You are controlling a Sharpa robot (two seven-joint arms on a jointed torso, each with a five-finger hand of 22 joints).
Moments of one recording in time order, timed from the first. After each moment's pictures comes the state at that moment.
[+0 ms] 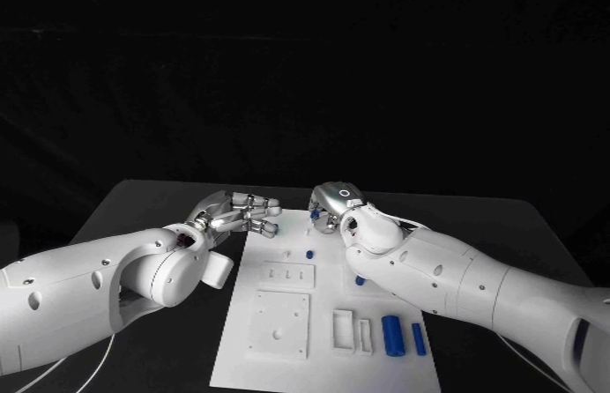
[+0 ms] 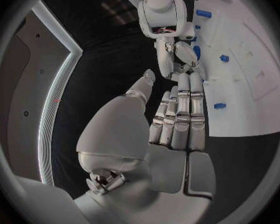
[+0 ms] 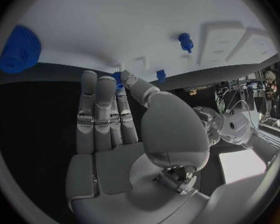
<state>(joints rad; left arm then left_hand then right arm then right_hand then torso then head) 1.41 -0.81 -0.15 1.50 -0.10 -0.31 0.26 1.35 -0.06 0.12 -0.07 0.06 0.96 0.16 0.07 0.06 1.10 0.13 0.06 0.06 1.27 0.06 0.22 0.19 0.08 1.02 0.04 0.56 0.27 1.22 -0.34 0.08 0.98 -1.87 -0.44 -0.31 1.28 -0.10 0.59 -0.22 0.05 1.26 0.08 0.06 0.07 1.32 0.04 0.05 0.06 1.45 -0.05 0.83 0.63 0.12 1.37 -0.06 0.20 1.31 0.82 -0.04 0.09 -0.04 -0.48</state>
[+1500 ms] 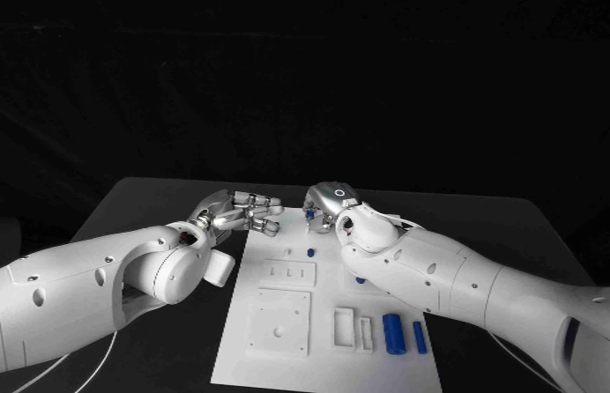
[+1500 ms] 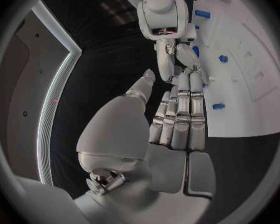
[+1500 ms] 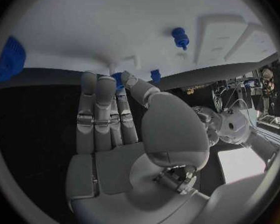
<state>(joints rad) 1.41 -0.80 -0.15 1.50 -0.11 -0.31 0.25 1.35 -0.06 0.12 -0.07 0.06 0.96 0.16 0.07 0.06 1.10 0.13 0.06 0.06 1.27 0.06 0.22 0.19 0.08 1.02 0.04 0.57 0.26 1.22 -0.31 0.08 0.95 -1.85 -0.44 -0.27 1.27 -0.10 0.60 -0.23 0.05 1.26 0.08 0.06 0.07 1.32 0.04 0.05 0.06 1.45 -0.05 0.83 0.63 0.12 1.37 -0.06 0.21 1.31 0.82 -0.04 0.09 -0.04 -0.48</state>
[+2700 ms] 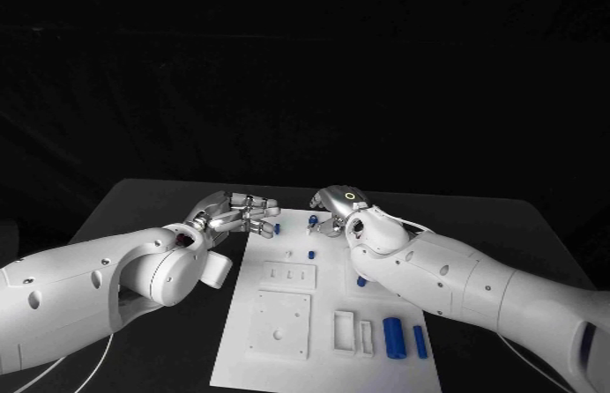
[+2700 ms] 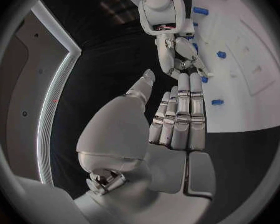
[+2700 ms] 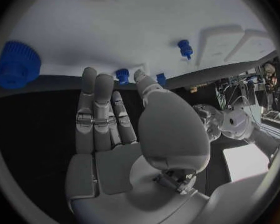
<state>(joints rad) 1.41 -0.81 -0.15 1.50 -0.11 -0.31 0.25 1.35 -0.06 0.12 -0.07 0.06 0.94 0.16 0.07 0.06 1.09 0.13 0.06 0.06 1.27 0.06 0.22 0.19 0.08 1.02 0.04 0.57 0.26 1.21 -0.36 0.08 0.99 -1.80 -0.44 -0.28 1.36 -0.24 0.18 0.09 0.12 0.98 0.08 0.06 0.06 1.01 0.12 0.06 0.06 1.43 0.01 0.79 0.57 0.16 1.40 0.01 0.07 1.10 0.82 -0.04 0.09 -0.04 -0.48</state>
